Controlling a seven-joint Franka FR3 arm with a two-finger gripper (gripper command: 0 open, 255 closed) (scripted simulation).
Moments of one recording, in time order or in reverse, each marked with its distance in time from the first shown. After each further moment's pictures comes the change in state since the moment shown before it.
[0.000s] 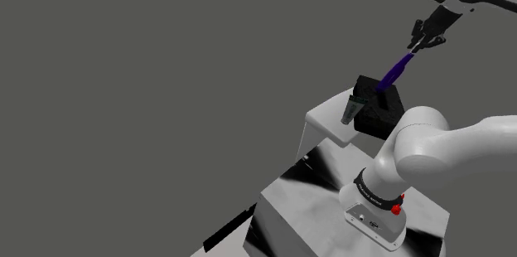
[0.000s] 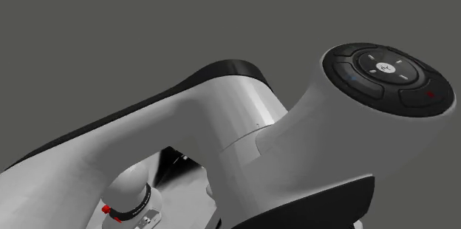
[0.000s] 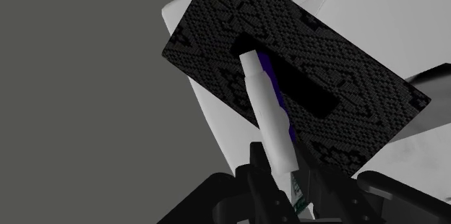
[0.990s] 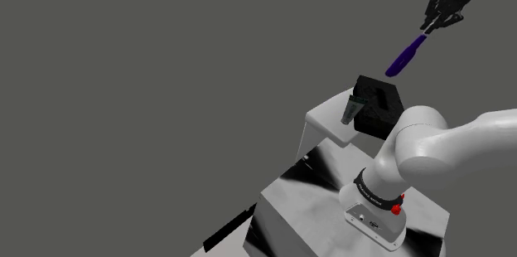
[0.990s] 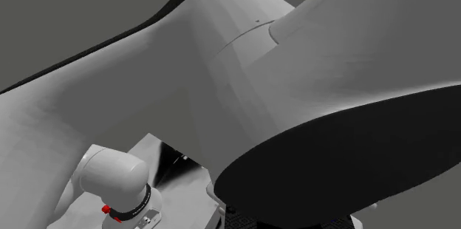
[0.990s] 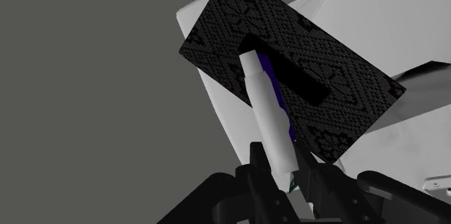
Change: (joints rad) arm 0.046 0.071 0.061 0.210 0.075 -0.154 -0.035
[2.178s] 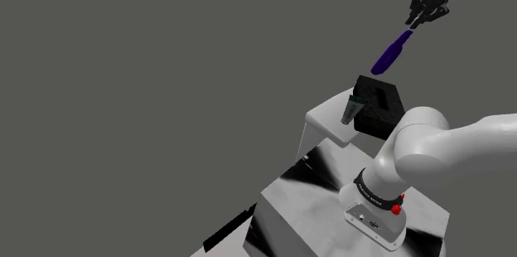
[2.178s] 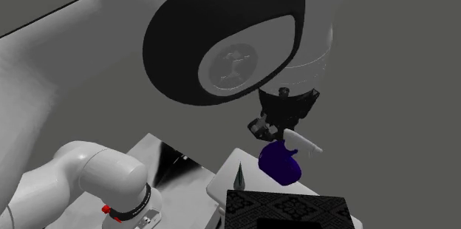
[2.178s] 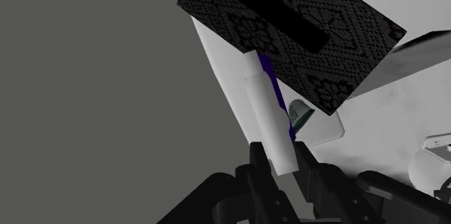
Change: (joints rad) arm -0.067 -0.040 0.209 -0.145 0.057 -0.022 0.173
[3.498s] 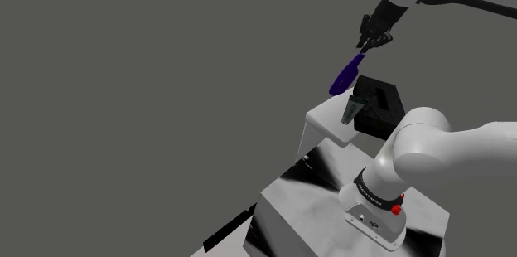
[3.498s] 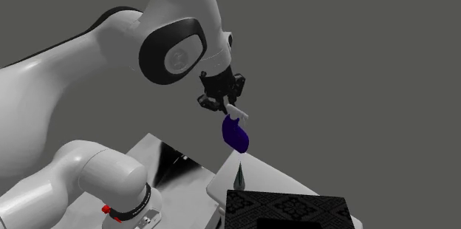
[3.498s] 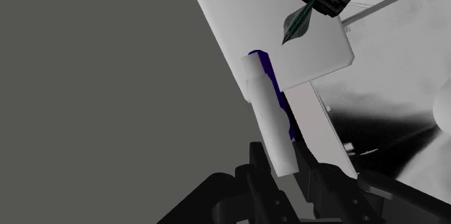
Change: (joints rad) arm -0.034 -0.109 0.250 -0.466 0.072 0.199 0.367
